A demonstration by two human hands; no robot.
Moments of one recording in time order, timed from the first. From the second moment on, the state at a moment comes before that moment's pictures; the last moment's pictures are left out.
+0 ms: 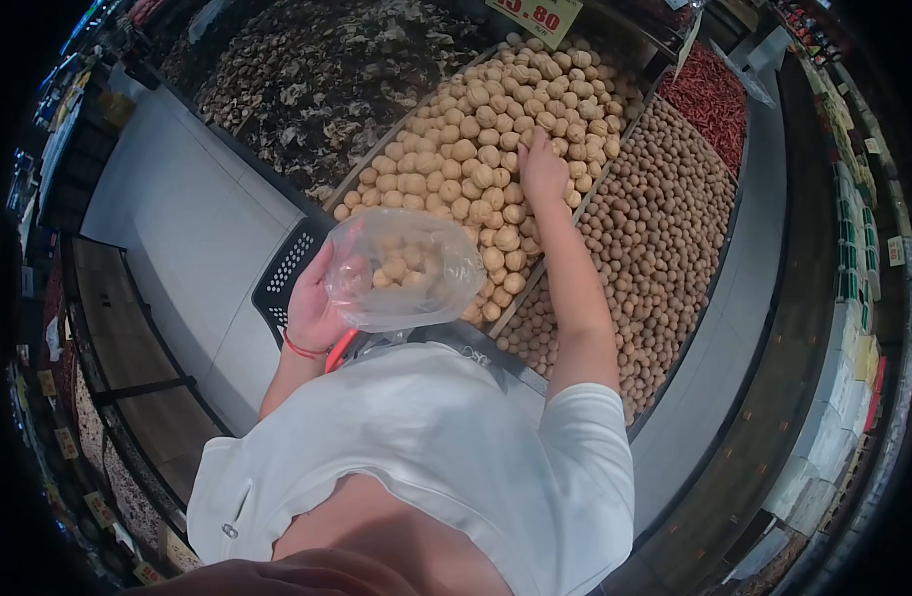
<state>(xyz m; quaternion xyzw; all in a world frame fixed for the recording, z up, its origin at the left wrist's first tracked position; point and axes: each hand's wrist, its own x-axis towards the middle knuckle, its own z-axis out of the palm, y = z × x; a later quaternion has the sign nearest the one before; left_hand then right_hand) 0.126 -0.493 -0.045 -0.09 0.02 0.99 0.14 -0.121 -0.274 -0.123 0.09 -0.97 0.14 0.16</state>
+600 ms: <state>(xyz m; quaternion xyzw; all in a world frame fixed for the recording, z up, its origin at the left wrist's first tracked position) 0.121 -0.485 -0.038 -0.06 0.02 0.98 0.17 0.014 -0.334 -0.100 0.28 -0.72 0.53 -0.35</state>
